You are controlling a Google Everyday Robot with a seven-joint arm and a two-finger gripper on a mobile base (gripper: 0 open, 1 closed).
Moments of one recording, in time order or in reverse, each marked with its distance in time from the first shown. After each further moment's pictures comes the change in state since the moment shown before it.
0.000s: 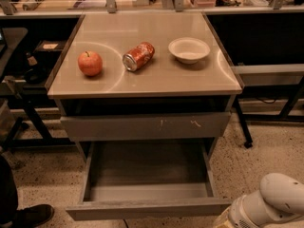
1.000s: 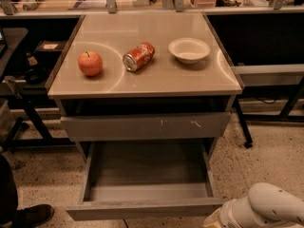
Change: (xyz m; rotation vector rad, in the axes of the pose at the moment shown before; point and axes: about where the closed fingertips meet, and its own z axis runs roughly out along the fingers) arm -0.007 -0.018 0.051 0.031 -0.070 -0.003
